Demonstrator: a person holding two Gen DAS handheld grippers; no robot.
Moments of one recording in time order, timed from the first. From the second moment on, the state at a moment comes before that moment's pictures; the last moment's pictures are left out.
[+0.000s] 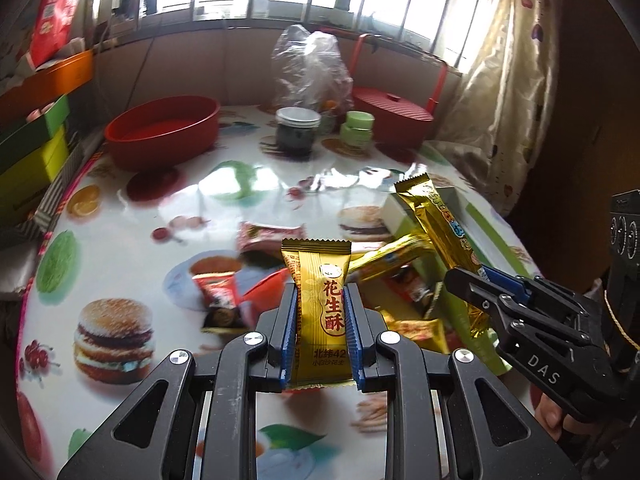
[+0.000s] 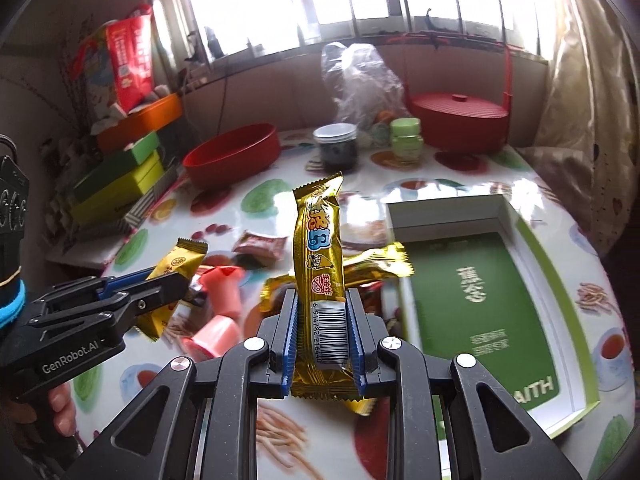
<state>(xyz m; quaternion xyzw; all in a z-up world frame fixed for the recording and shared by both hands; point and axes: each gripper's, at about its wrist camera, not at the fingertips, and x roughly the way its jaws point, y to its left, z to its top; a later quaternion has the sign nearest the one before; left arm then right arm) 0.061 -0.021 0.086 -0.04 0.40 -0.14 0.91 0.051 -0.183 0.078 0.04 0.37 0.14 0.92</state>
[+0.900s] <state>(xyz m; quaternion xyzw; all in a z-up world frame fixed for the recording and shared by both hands) 0.085 -0.114 0.094 -0.02 0.40 -0.23 0.89 0.047 -0.264 0.076 0.07 0.37 0.06 0.93</state>
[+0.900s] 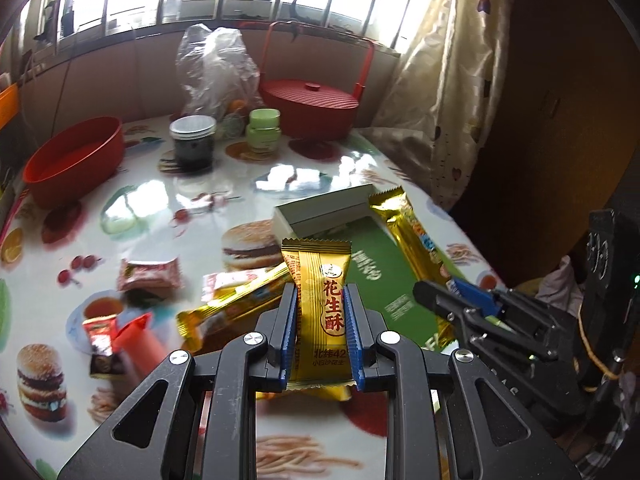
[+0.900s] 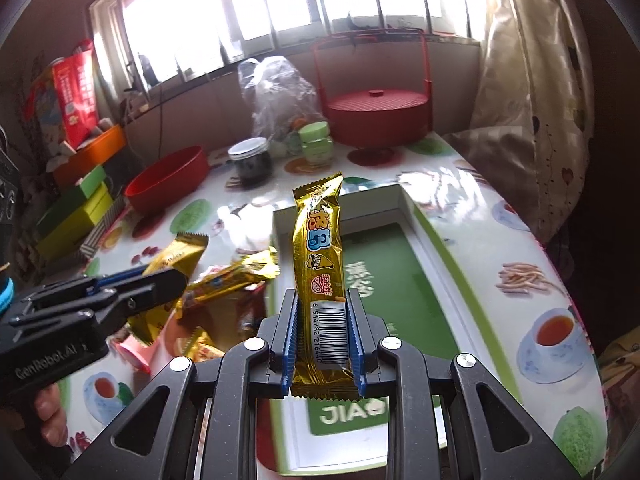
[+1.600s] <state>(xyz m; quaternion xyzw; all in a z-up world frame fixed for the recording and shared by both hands) 0.105 -0.178 0.056 -0.03 0.45 -0.26 0.85 0.049 -0.313 0.047 0.07 0.41 0.02 0.91</state>
